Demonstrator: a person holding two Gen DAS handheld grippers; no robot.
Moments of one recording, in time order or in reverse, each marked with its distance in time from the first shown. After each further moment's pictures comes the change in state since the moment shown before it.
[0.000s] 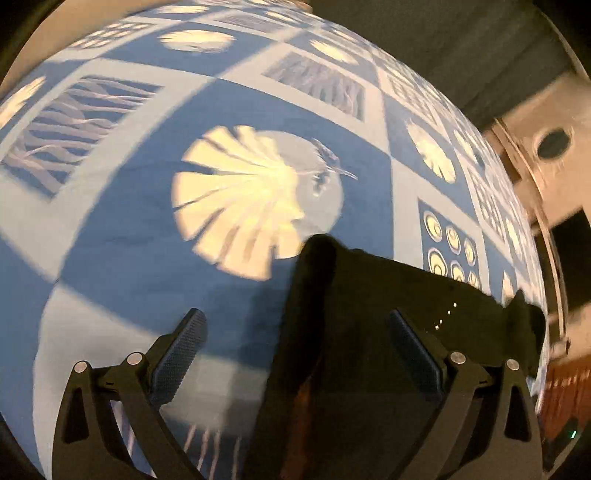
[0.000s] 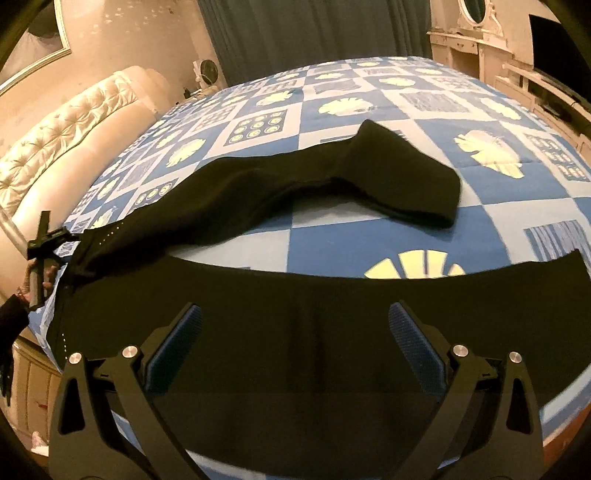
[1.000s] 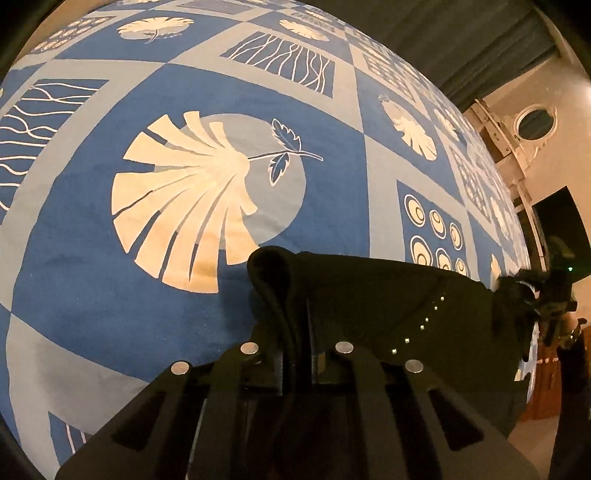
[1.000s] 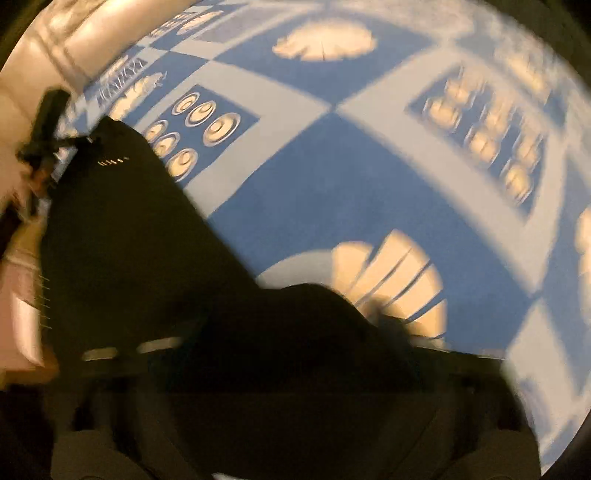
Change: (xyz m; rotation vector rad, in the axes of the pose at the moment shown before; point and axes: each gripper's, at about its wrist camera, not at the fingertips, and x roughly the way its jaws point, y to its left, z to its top) left arm 0.015 -0.004 0.013 0.029 0.050 -0.069; right arm 0.262 0.145 0.194 -0.664 0.606 0.299
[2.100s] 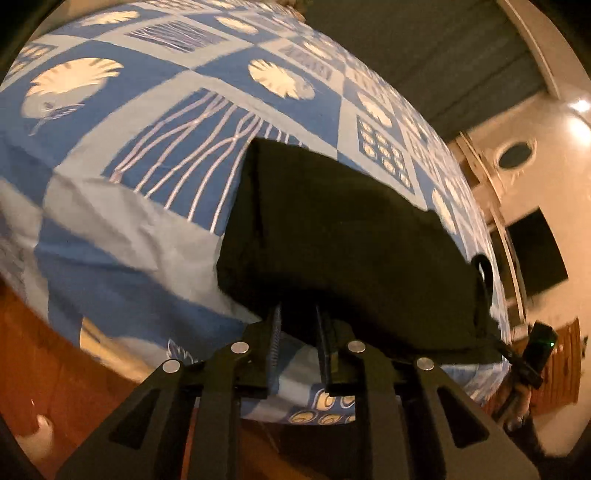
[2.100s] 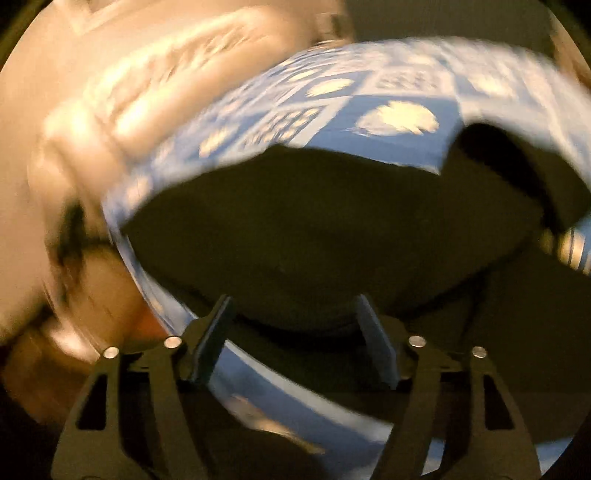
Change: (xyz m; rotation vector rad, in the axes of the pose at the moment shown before) left arm -0.132 0.010 -0.258 -0.141 -0.144 -0.084; right arm -0.068 0.173 -0.327 0.484 -0.553 0.156
